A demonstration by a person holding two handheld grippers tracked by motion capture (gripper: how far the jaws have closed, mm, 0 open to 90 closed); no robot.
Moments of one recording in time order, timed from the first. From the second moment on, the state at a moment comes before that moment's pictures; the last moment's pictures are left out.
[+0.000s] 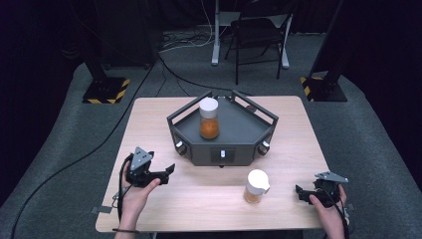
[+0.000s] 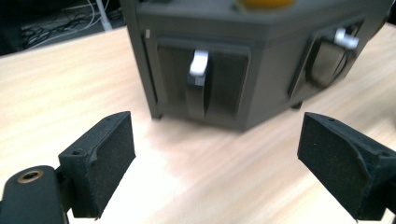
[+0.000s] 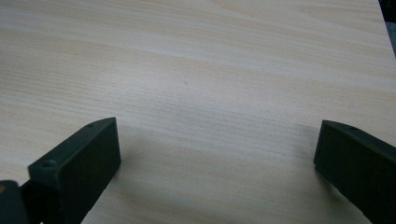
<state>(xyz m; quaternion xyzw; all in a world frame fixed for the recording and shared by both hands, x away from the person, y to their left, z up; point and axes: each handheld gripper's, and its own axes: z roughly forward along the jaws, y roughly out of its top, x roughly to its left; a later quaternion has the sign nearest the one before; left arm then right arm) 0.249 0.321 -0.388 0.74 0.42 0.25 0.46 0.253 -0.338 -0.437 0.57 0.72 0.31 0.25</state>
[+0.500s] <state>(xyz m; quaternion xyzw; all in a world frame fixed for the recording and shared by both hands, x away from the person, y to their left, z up) 0.260 0.341 -0.434 0.75 0.48 0.22 0.40 0.253 -0.338 -0.437 0.57 0.72 0.31 0.25</state>
